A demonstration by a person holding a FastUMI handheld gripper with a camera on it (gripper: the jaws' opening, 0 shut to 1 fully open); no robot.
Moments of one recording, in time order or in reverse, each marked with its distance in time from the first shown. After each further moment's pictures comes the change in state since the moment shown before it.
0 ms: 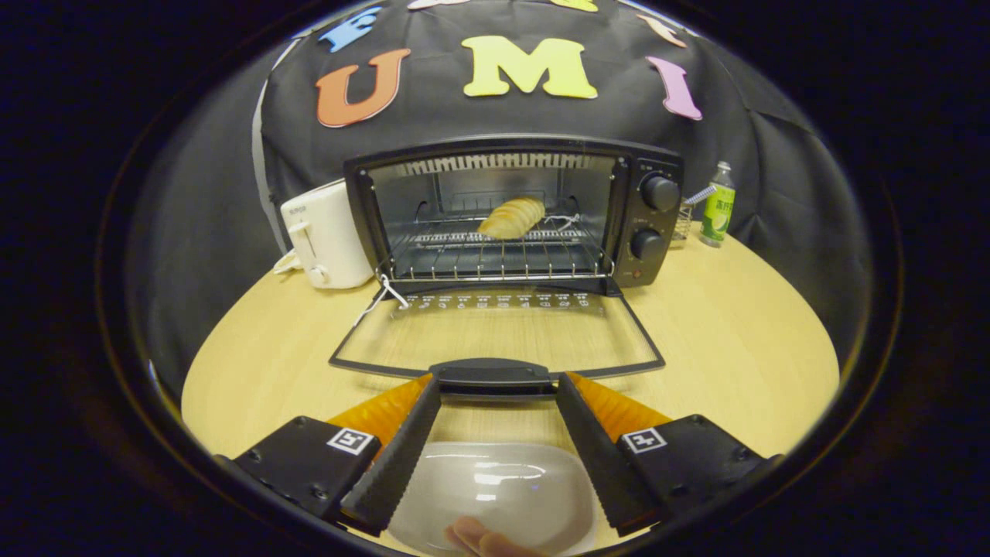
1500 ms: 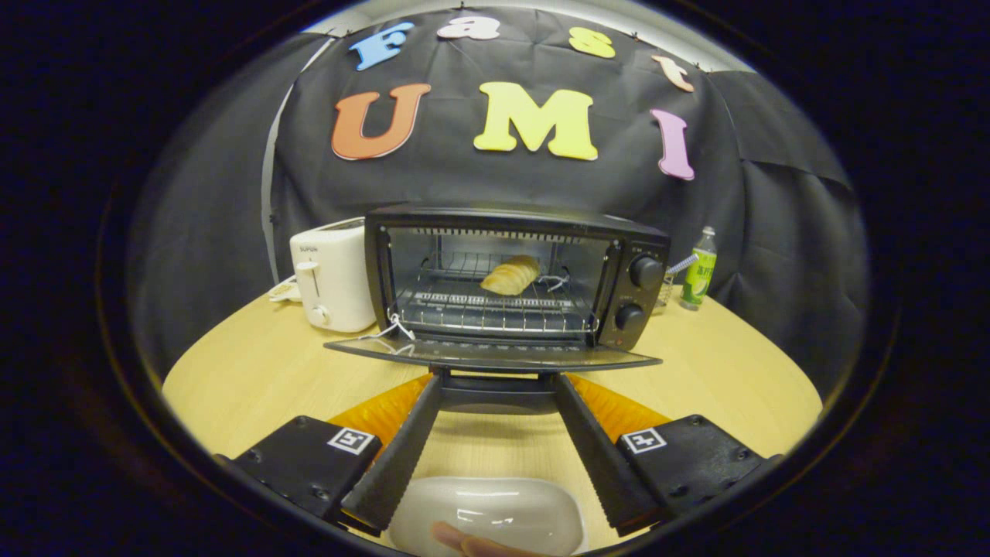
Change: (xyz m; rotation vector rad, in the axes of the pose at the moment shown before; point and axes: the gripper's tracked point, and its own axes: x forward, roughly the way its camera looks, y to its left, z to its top) arm -0.025 0.003 0.055 -0.087 -0.277 -0.068
